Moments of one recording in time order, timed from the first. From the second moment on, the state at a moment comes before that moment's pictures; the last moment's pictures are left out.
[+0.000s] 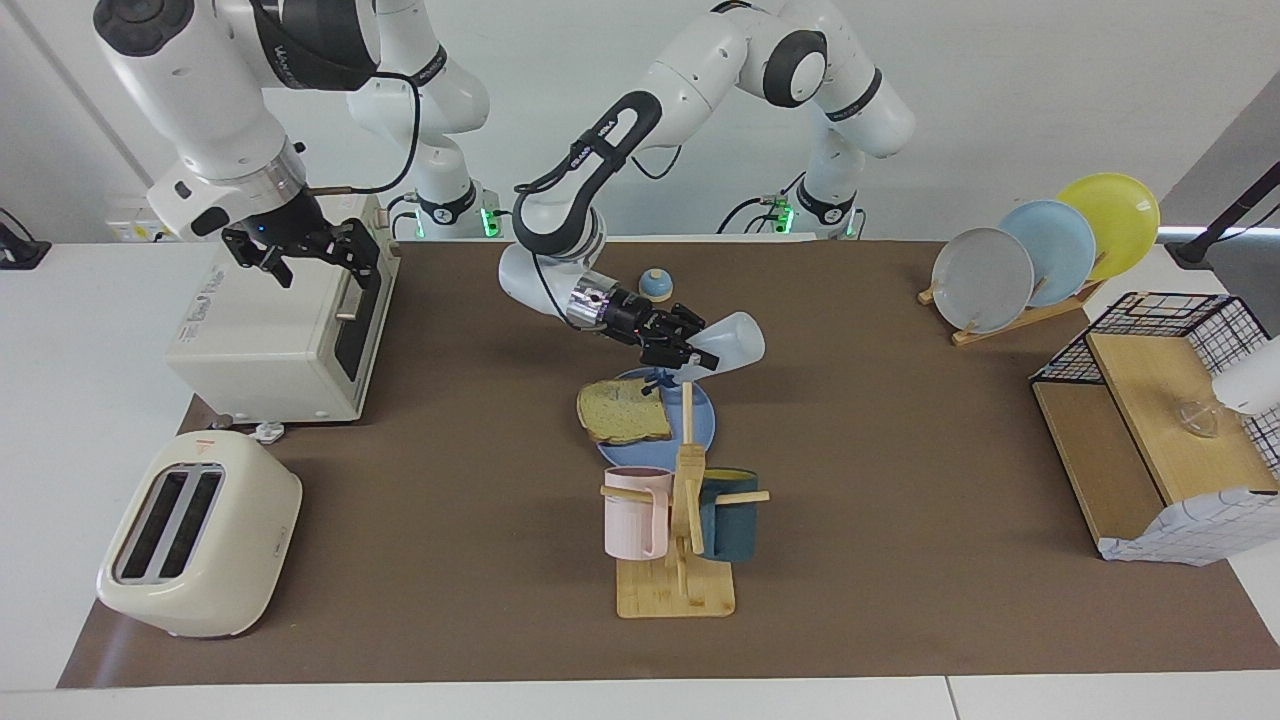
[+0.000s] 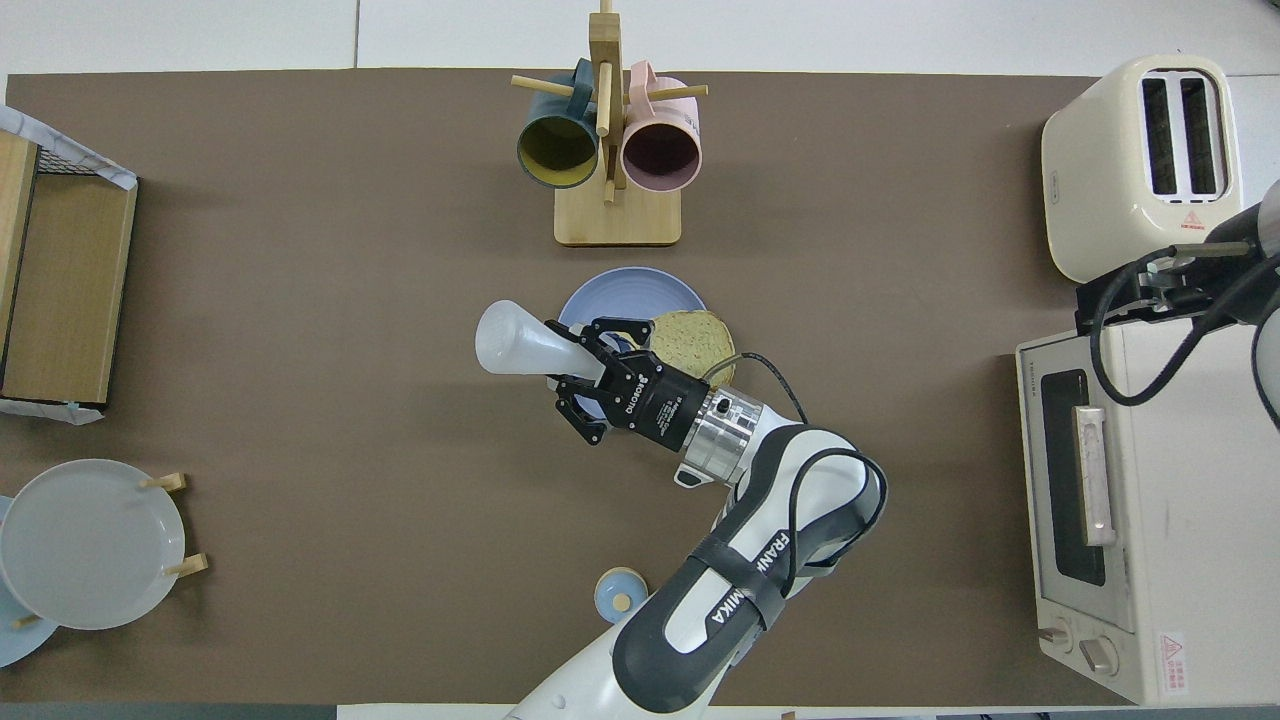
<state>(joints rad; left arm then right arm) -1.15 0.74 0.16 -1.44 1.15 1.27 0.58 -0.01 0.03 0.03 -1.58 -0.02 1.50 0.05</state>
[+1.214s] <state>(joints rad) -1.11 0.76 0.16 -1.44 1.16 1.33 0.58 -0.01 0.03 0.03 -1.58 -0.02 1.50 0.05</state>
